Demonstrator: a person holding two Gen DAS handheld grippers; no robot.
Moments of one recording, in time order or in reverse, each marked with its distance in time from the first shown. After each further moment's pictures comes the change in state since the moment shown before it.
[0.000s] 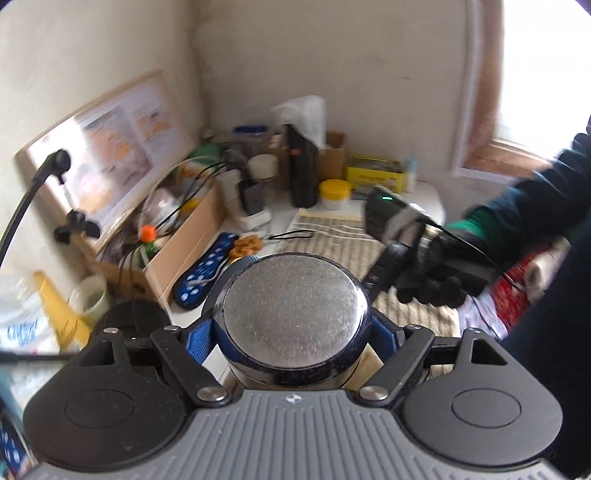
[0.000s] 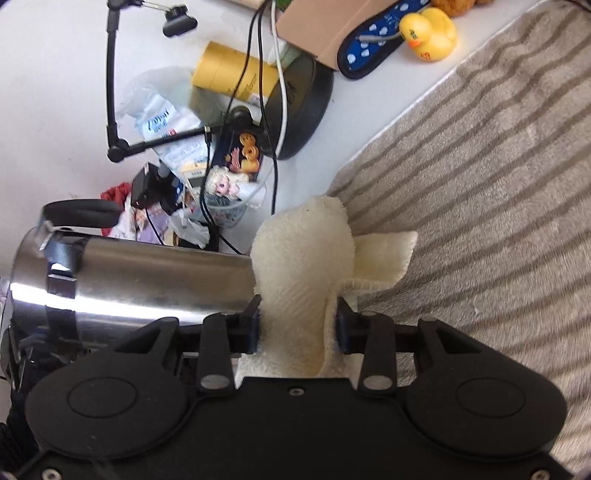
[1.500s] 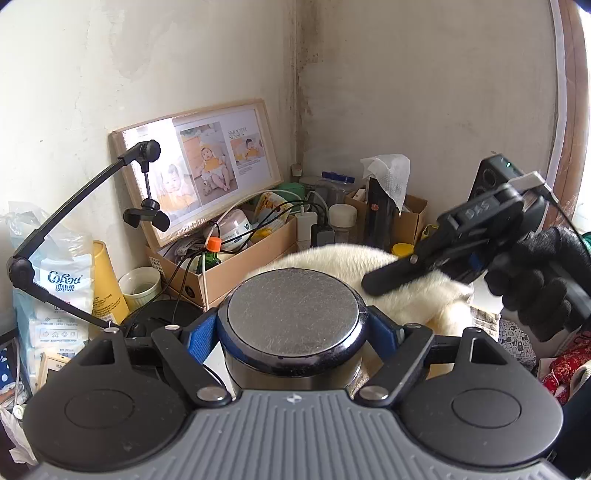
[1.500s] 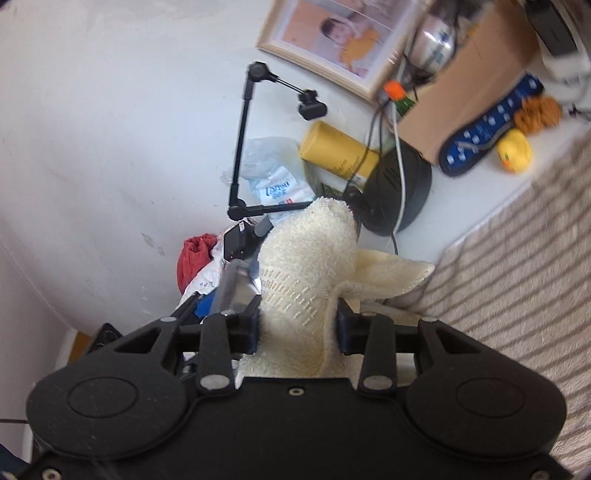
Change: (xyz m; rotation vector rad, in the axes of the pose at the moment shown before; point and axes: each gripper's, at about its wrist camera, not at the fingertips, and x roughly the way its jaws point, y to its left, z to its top) left arm -0.001 -0.016 -0.020 -0.224 -0.186 0.208; right arm -0.078 0.095 0.002 -0.106 -0.205 0.144
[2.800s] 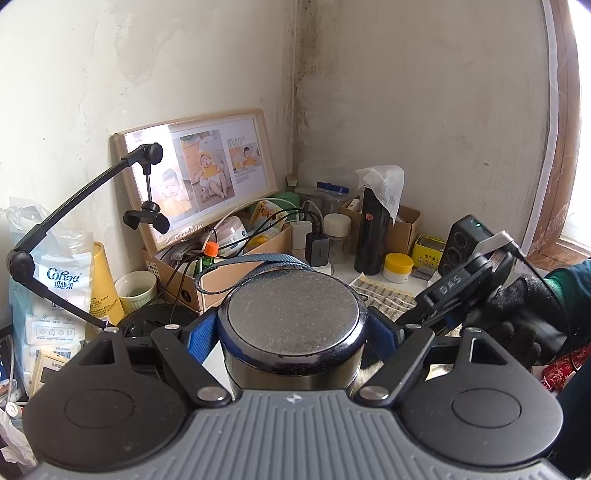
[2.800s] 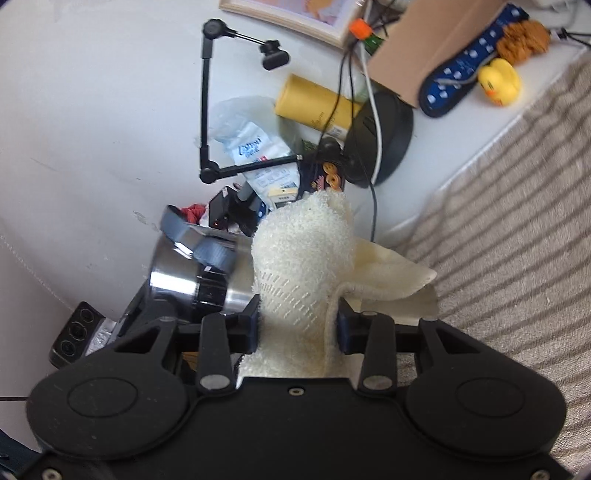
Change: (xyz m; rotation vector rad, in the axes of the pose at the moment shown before) left arm -0.007 0.010 -0.007 -0.017 -0.040 -0.034; right arm 0.036 -0.056 -0.024 0.084 0.141 0.012
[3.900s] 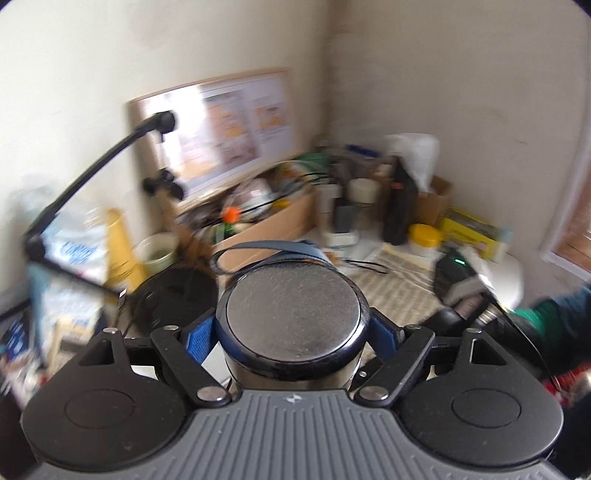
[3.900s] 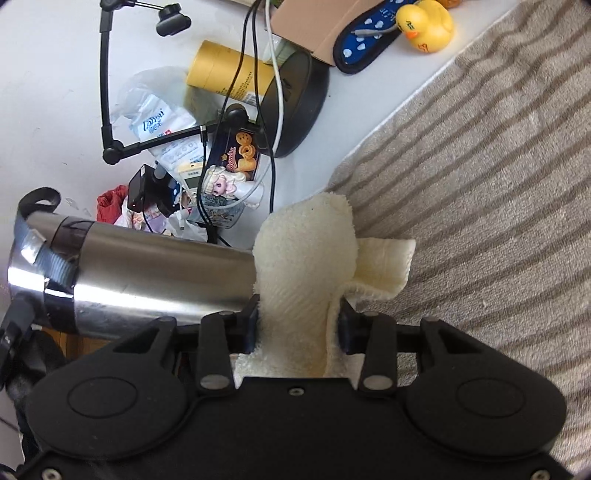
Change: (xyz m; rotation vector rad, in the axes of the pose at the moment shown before) left arm 0.018 -0.020 0.024 -0.090 0.177 0.167; right arm 0.033 -0.053 0.003 0.041 0.073 -0.172
